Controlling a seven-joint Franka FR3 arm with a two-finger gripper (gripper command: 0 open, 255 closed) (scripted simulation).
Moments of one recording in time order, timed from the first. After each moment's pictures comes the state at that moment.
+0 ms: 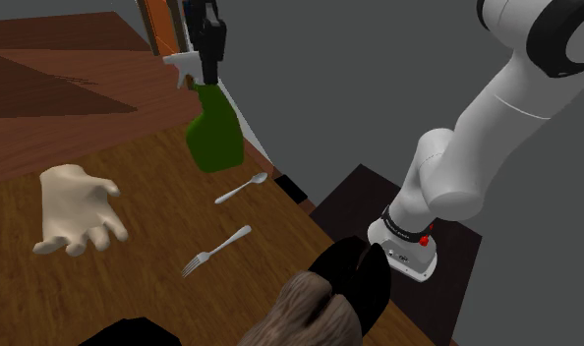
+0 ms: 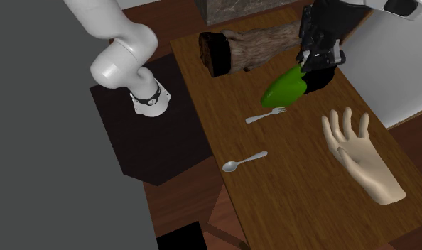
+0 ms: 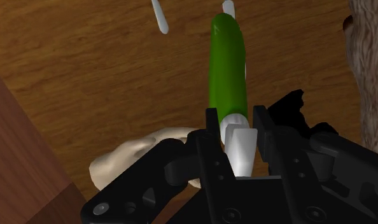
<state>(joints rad) 0.46 -0.11 0.18 -1.57 0.10 1.50 -0.56</state>
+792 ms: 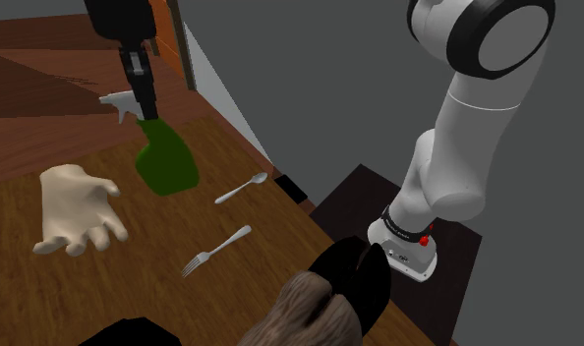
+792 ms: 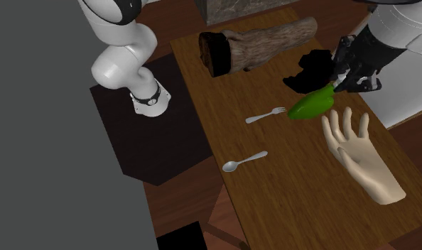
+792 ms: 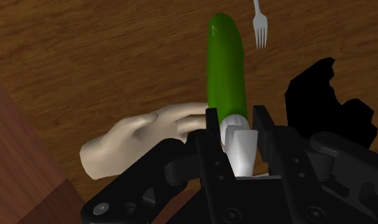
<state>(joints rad) 0.51 0.20 0.23 -1.36 0.04 1.60 -0.48</state>
